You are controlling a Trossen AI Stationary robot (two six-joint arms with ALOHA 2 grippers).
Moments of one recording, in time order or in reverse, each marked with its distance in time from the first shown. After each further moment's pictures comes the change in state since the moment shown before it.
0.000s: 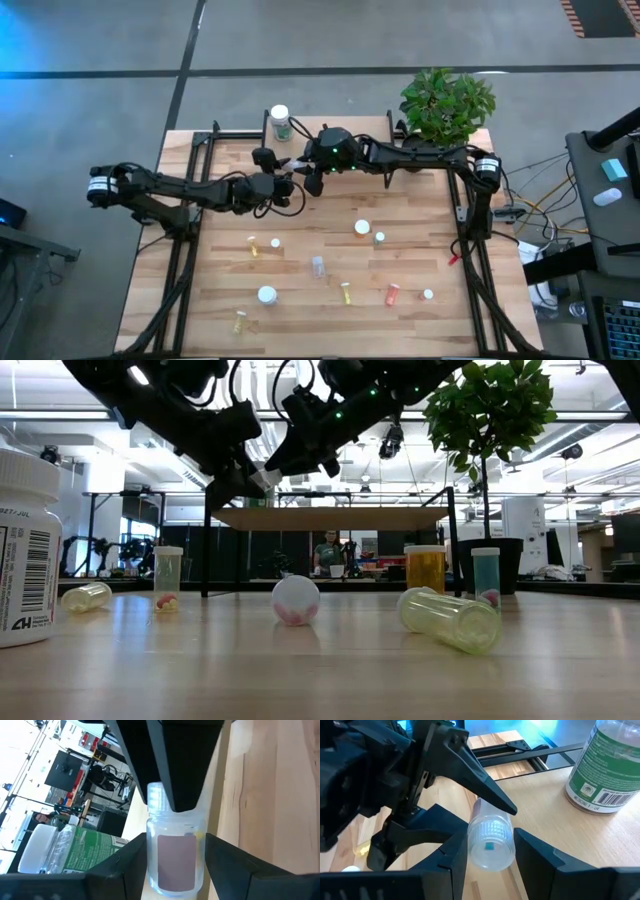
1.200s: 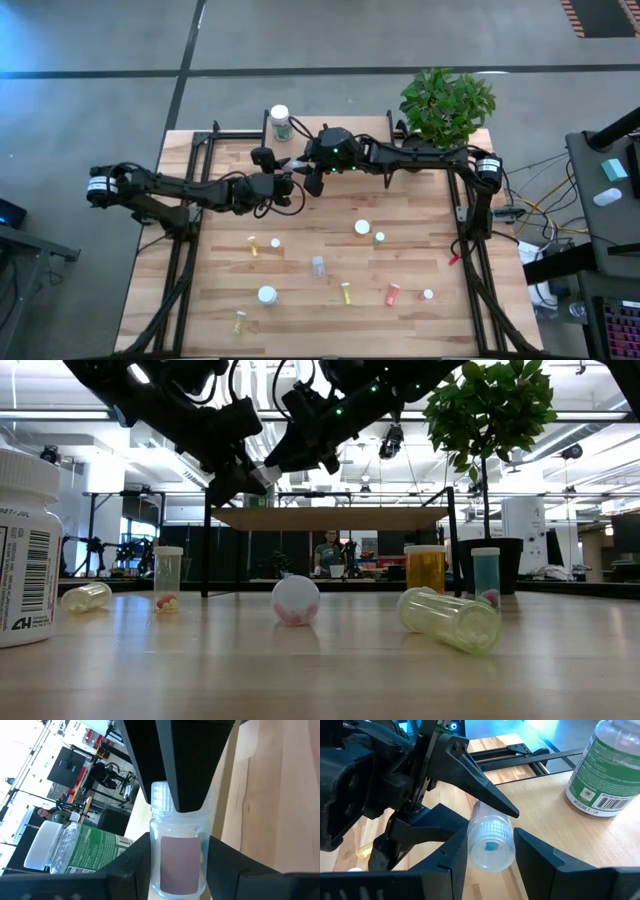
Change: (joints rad) left arm -0.005 -0.003 0.007 0.008 -0.020 -0.028; right arm 0.006 -0.008 0.002 0.000 0.003 0.005
